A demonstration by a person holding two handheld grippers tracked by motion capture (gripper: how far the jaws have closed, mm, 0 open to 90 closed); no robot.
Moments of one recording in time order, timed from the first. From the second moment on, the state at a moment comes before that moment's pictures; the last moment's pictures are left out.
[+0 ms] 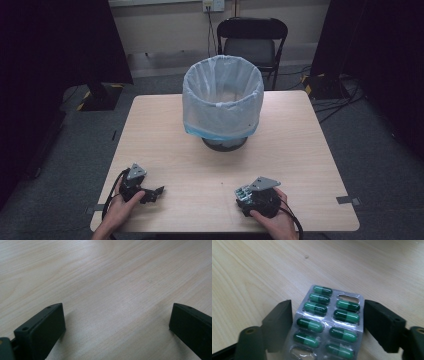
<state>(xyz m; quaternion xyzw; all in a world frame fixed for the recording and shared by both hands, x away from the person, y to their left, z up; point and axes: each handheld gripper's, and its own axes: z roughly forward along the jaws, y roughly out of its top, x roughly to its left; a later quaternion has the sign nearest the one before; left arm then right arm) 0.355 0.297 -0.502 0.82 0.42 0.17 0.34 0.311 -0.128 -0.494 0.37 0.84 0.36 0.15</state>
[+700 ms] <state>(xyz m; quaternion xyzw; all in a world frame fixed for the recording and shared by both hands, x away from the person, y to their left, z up) 0.355 0.297 -0.502 0.82 0.42 0.17 0.34 0.326 -0.129 -0.478 0.35 0.84 0.39 0.10</state>
